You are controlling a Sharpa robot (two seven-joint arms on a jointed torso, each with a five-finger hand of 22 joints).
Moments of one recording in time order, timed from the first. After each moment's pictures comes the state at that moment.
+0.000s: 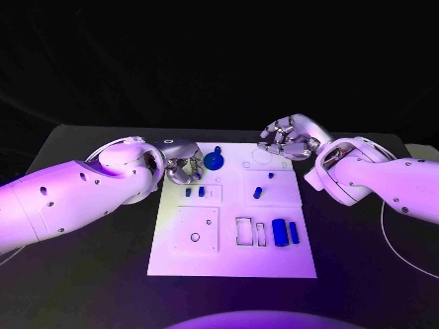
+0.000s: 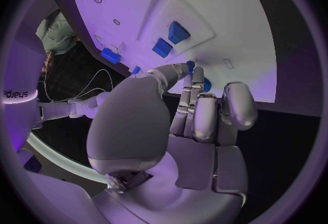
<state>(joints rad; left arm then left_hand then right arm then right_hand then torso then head) 1.24 -0.67 -0.02 1.40 -1.58 -0.06 -0.06 1.39 -0.23 0.61 0.04 0.27 0.98 0.14 0.32 0.36 1.15 0.07 0.27 0.12 1.44 -0.01 1.44 1.08 0.11 1.38 0.09 1.29 1.15 1.29 -0.93 -0.14 1.59 -1.03 -0.58 0.00 1.28 -0.13 0.18 0.29 0.32 0.86 0.15 0.25 0.46 1.08 0.06 0.83 0.87 1.47 -0.01 1.41 1.30 0.06 1.44 0.09 1.20 1.31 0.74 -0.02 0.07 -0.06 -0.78</state>
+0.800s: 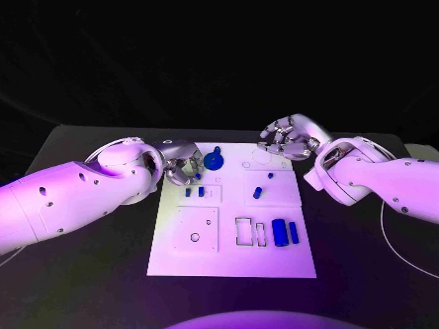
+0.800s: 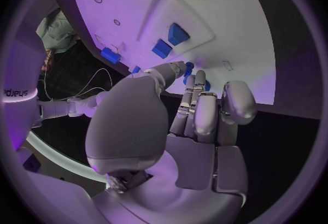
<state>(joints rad) 1.23 -0.67 -0.02 1.40 -1.56 -0.06 -0.06 1.34 -0.27 0.60 0.05 0.27 0.90 0.18 0.24 0.33 1.10 0.11 0.17 0.10 1.43 0.02 1.42 1.03 0.11 1.36 0.11 1.26 1.11 1.29 -0.93 -0.14 1.59 -1.03 -0.58 0.00 1.28 -0.13 0.18 0.29 0.32 0.86 0.15 0.25 0.46 1.08 0.06 0.82 0.86 1.47 -0.01 1.41 1.30 0.06 1.43 0.09 1.19 1.31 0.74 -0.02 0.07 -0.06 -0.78</state>
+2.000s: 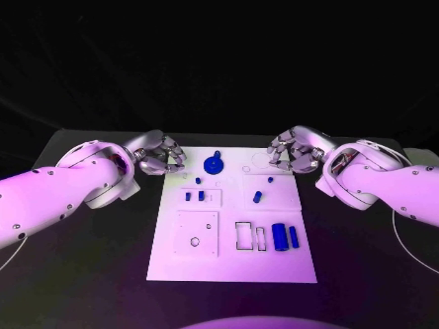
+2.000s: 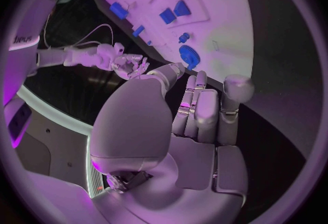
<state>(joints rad) 1.24 -0.81 0.00 1.42 -1.08 -0.19 0.03 1.39 -0.22 0.49 0.12 0.28 0.93 0.18 0.20 0.29 1.09 0.11 0.15 0.12 1.36 0.03 1.36 0.86 0.13 1.28 0.11 1.09 0.89 1.29 -0.98 -0.14 1.58 -1.22 -0.44 -0.02 1.45 -0.23 0.38 0.26 0.23 0.92 0.15 0.23 0.43 1.08 0.08 0.27 0.37 1.47 0.00 1.44 1.31 0.08 1.46 0.10 1.23 1.31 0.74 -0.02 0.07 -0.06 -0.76</state>
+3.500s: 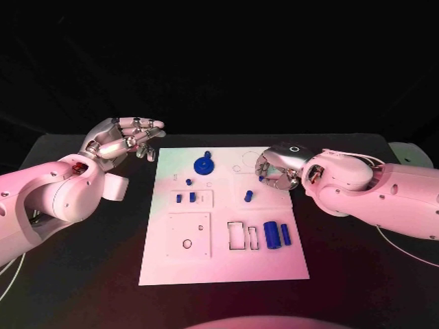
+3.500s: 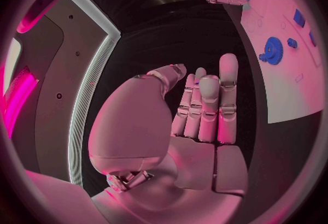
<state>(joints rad) 1.23 -0.93 -0.02 1.55 -0.14 -0.21 0.40 1.38 -0.22 0.52 0.11 0.28 0.95 0.17 0.21 0.29 1.15 0.09 0.19 0.14 1.22 0.02 1.22 0.57 0.17 1.16 0.11 0.86 0.63 1.25 -0.94 -0.14 1.61 -1.72 -0.29 -0.19 1.46 -0.26 0.54 0.21 0.16 1.01 0.14 0.21 0.42 1.14 0.08 0.17 0.23 1.47 0.00 1.47 1.31 0.06 1.46 0.10 1.33 1.31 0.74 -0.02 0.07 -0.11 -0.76</state>
